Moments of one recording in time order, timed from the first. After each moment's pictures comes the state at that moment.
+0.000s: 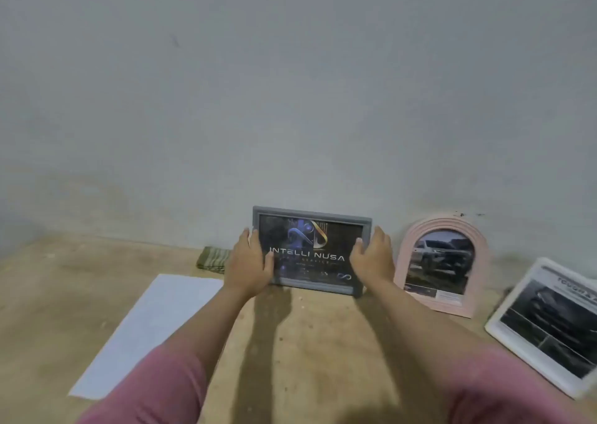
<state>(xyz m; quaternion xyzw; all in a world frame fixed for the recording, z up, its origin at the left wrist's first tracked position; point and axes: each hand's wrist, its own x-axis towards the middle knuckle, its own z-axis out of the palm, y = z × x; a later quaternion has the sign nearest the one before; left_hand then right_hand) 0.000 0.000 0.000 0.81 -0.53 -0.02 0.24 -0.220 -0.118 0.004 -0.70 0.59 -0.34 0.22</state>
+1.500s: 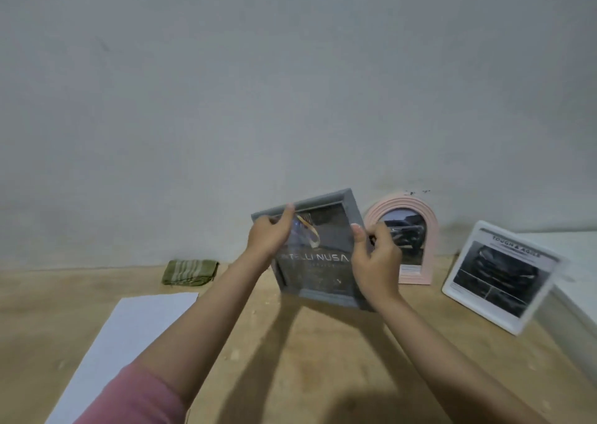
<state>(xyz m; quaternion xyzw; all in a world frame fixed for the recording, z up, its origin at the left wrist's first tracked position) -0.092 -0.032 0.096 0.73 -0.40 -0.33 0.46 -0.274 -0.034 0.057 -0.63 0.47 -0.59 0.17</state>
